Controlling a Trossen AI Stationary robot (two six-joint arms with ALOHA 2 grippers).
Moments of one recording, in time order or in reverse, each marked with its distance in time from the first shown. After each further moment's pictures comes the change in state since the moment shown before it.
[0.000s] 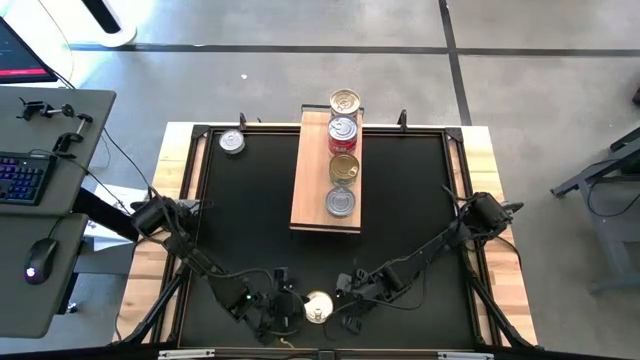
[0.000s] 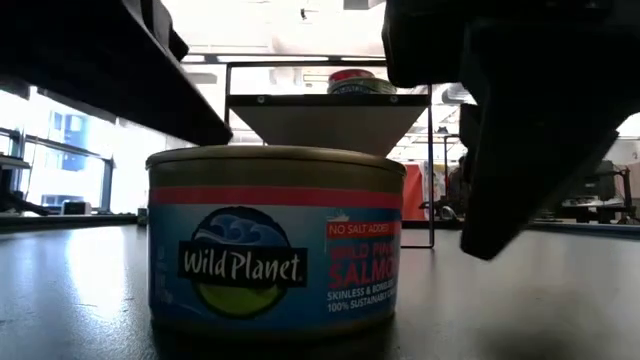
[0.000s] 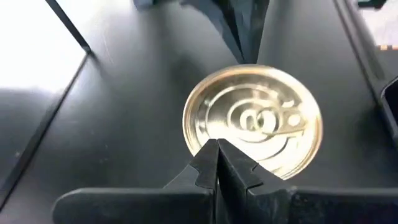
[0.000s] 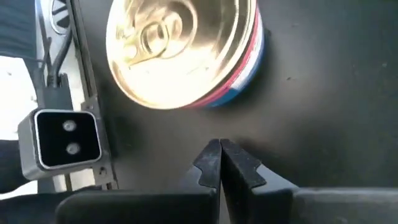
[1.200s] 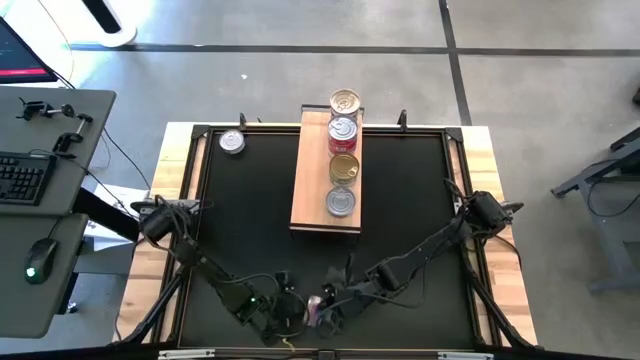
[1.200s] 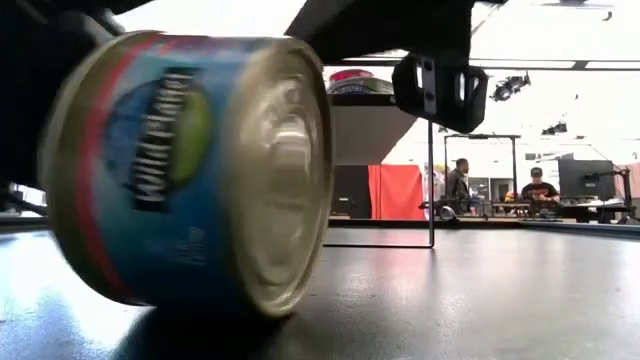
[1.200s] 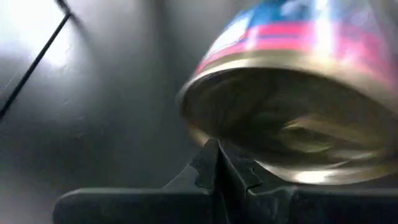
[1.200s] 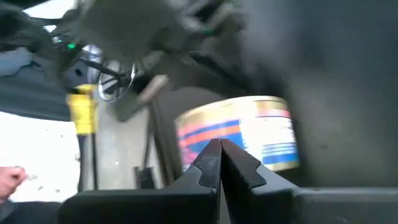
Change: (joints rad) left arm 0.002 0.086 0.002 0.019 0.033 -0.071; right arm -0.021 0.000 0.125 0.103 0.146 0.029
